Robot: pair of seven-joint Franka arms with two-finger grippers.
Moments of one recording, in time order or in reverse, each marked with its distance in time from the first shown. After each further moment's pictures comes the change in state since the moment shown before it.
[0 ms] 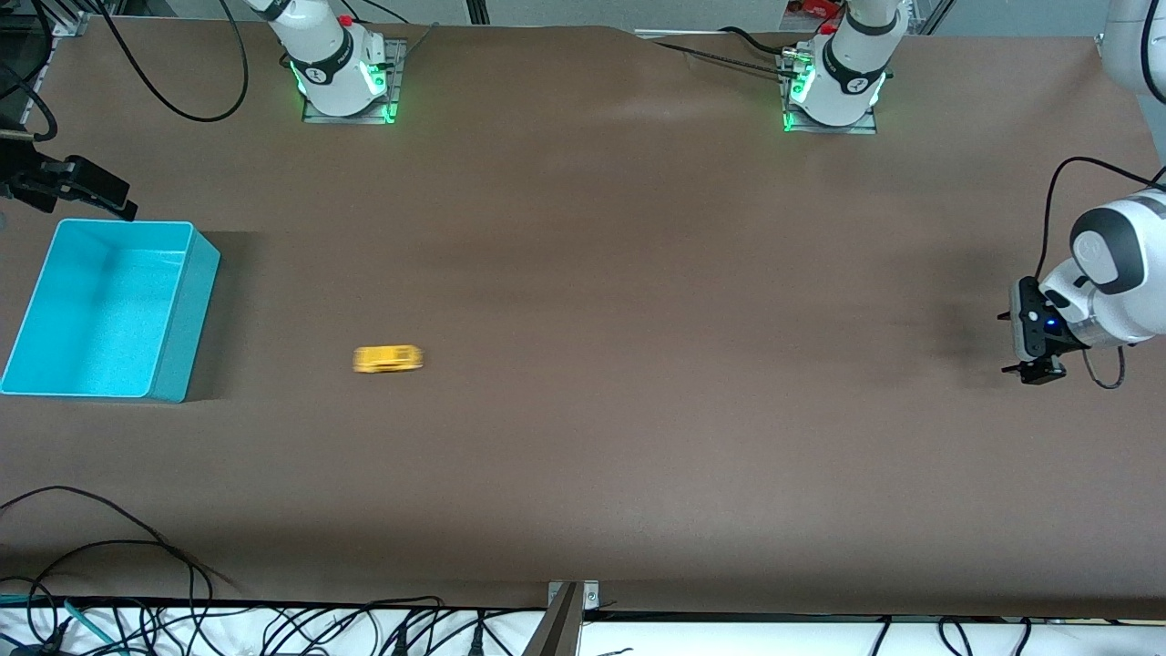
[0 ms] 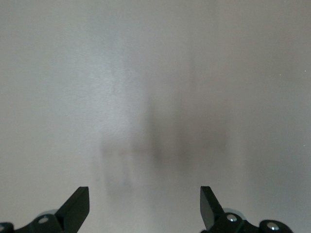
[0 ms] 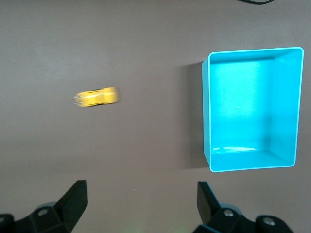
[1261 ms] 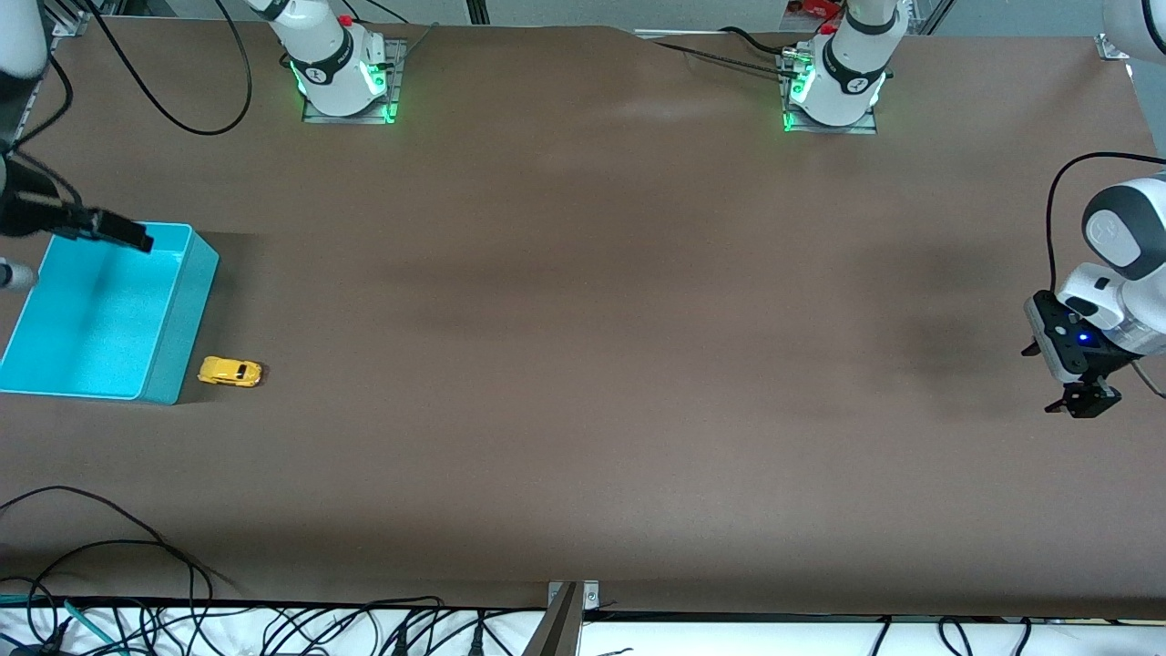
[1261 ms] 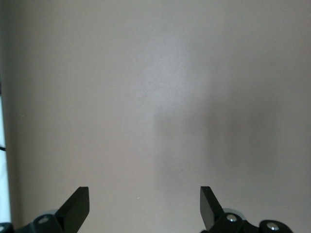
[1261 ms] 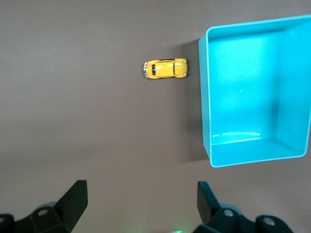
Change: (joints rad) left arm -0.076 -0.078 -0.002 0.020 -0.019 0.149 -0.163; right arm -0.013 0.152 -0.040 -0.008 0.000 0.037 0.094
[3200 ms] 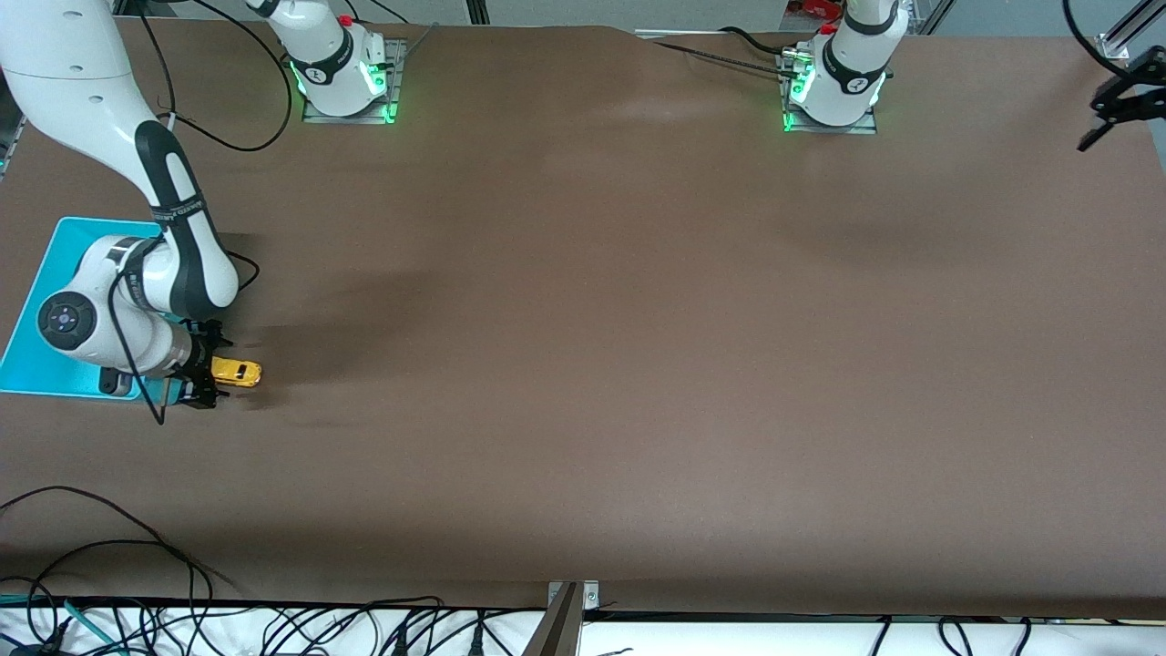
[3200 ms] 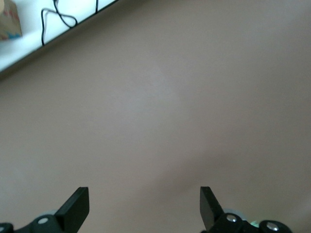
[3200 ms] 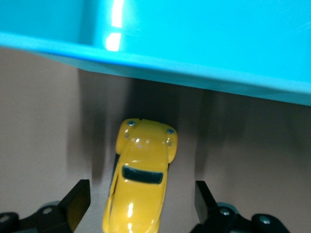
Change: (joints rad) left arm -0.125 -0.552 -0.050 0.218 0.000 -0.880 -1.269; right arm -0.042 0.480 -0.035 -0.242 0.000 0.842 1.215
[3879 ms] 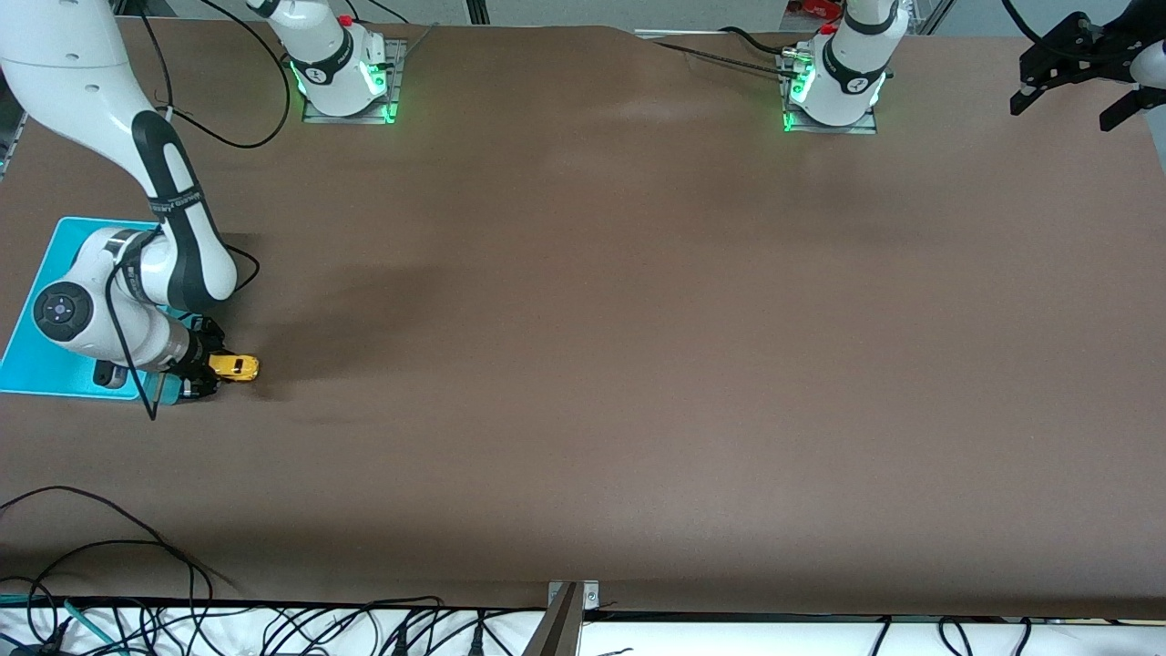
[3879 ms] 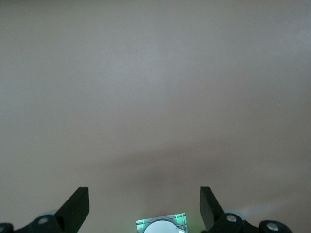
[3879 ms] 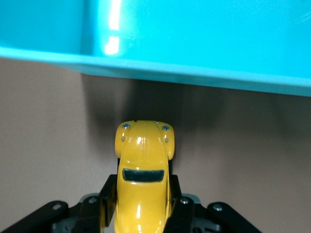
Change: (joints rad) left arm -0.028 0.007 -0.091 0.087 0.008 -0.184 -0.438; right arm 0.012 -0.059 -0.002 0.005 0.000 -0.071 0.052
